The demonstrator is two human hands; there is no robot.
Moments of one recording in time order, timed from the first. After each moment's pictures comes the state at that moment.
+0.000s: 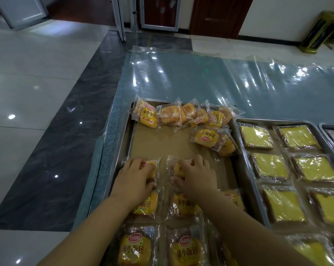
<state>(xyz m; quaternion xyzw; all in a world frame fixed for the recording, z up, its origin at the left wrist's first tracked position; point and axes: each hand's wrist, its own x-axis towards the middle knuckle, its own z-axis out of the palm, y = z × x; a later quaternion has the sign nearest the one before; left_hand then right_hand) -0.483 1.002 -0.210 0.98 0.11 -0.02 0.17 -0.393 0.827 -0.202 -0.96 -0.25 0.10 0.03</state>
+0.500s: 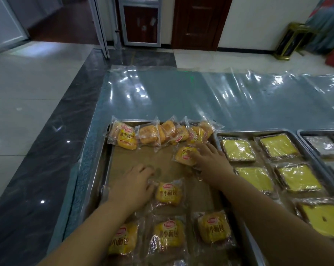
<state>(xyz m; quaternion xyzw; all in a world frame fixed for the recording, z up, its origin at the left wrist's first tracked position) -0.410 0.977 -0.180 0.98 0.05 0.00 0.20 -0.274 0.764 -0.179 -0.94 -0.34 0.06 -0.02</state>
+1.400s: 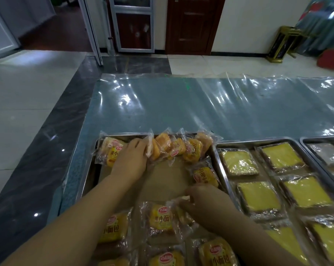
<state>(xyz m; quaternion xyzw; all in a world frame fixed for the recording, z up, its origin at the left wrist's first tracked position) -0.292 1.008 -0.186 0.96 0.09 0.10 0.23 -0.319 0.781 -0.146 -0.94 -0.26 0.18 0.10</state>
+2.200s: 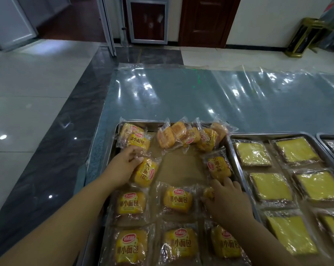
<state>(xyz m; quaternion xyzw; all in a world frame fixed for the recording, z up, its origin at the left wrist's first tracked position) -0.373 1.048 -0.186 0.80 0.20 -0.02 0.57 -0.347 0.766 -0.185 -0.98 -0.15 0.11 0.02</state>
